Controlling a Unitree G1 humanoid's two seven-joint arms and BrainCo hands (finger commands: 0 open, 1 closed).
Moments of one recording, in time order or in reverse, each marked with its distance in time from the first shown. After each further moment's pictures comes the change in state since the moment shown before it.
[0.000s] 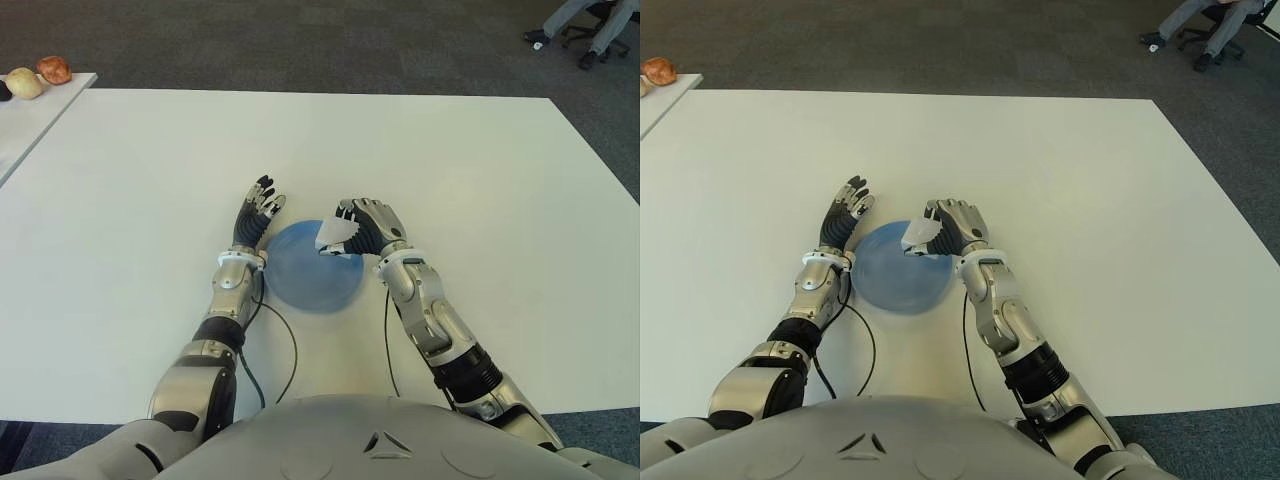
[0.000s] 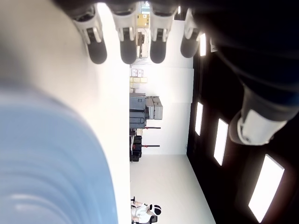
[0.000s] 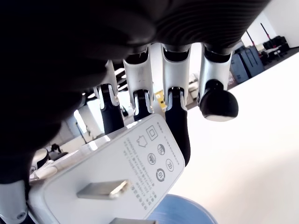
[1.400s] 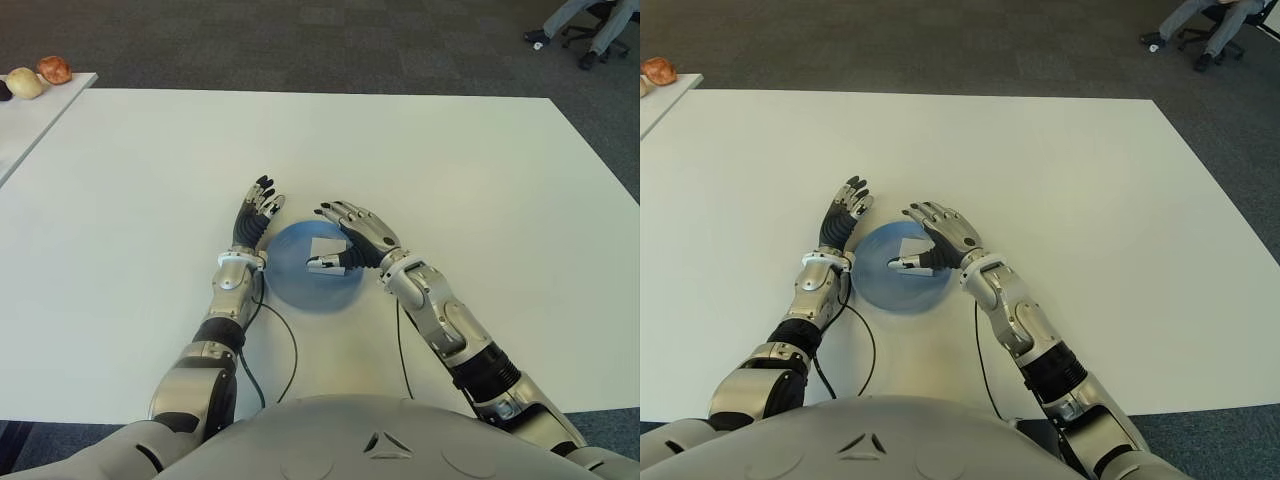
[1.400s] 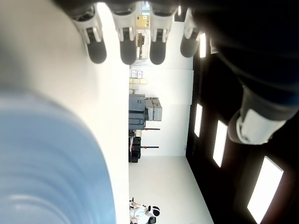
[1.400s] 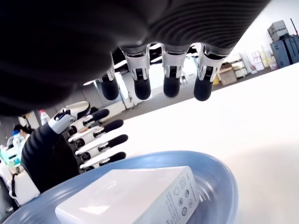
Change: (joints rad) left arm 0.006 -0.003 -0.003 -0.010 -0.007 0.003 0.000; right arm -0.007 -0.135 0.032 0.035 -0.001 -0.268 0.071
